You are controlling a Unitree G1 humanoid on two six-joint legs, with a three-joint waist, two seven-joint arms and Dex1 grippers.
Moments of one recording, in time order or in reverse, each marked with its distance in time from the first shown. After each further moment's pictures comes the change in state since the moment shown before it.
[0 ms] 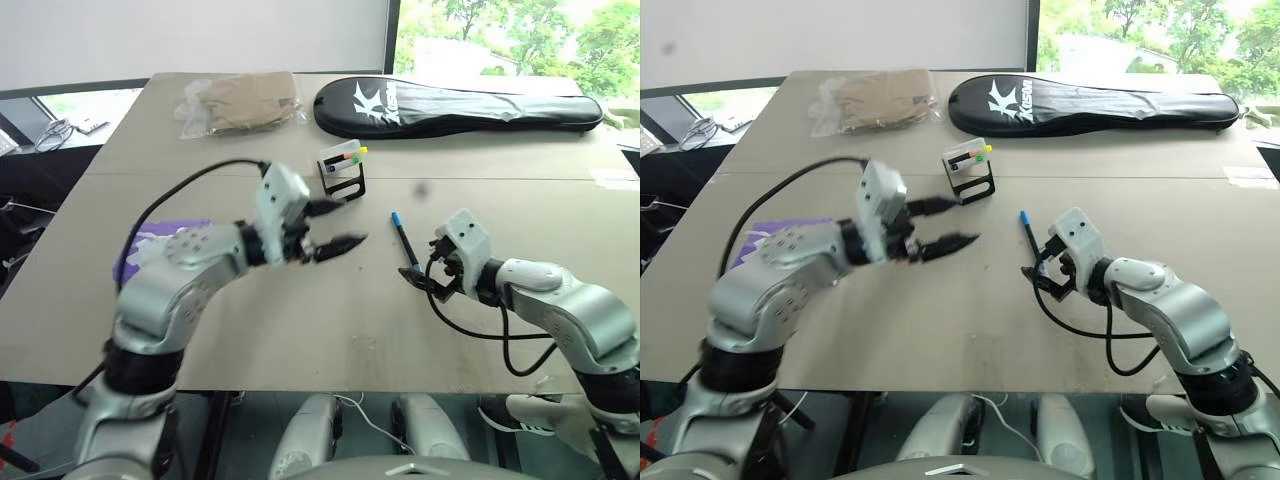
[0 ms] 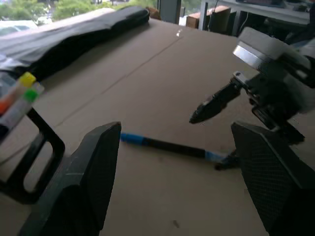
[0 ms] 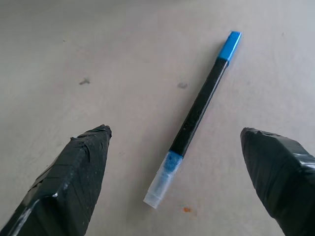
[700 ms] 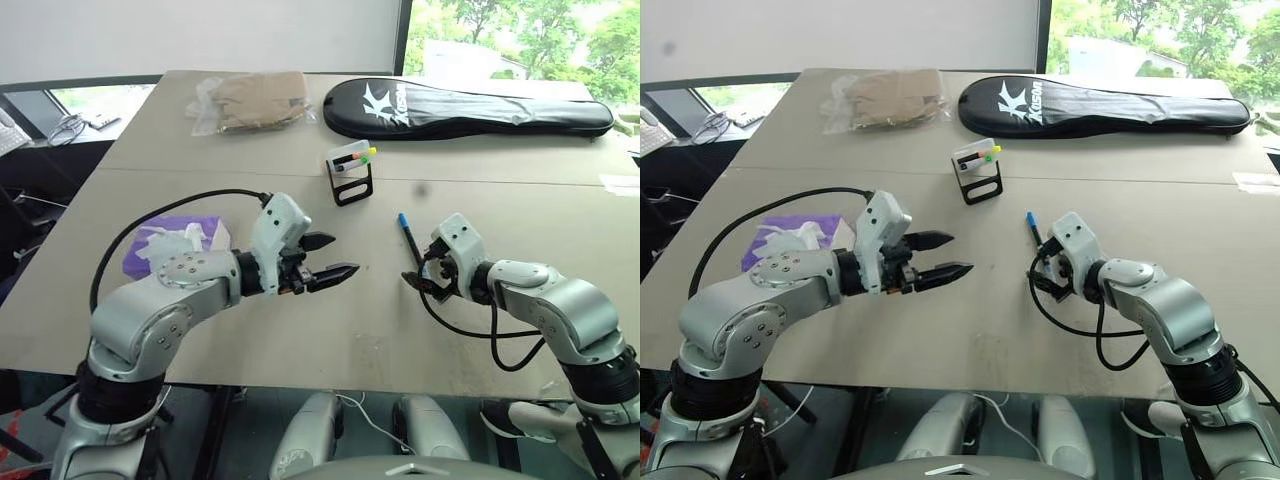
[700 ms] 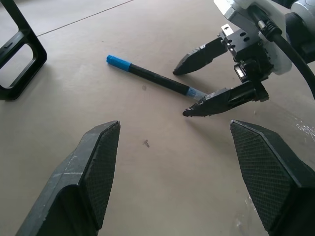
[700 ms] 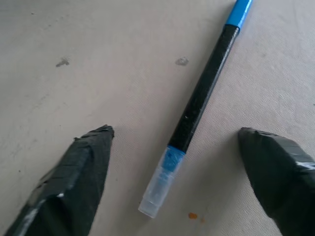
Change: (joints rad) left arm -0.009 -0.009 0.026 -0.092 -0.135 0.298 0.206; right arm -0.022 0.026 0.003 0.045 -0.045 0.086 0.016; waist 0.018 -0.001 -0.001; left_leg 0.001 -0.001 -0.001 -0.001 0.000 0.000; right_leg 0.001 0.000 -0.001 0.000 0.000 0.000
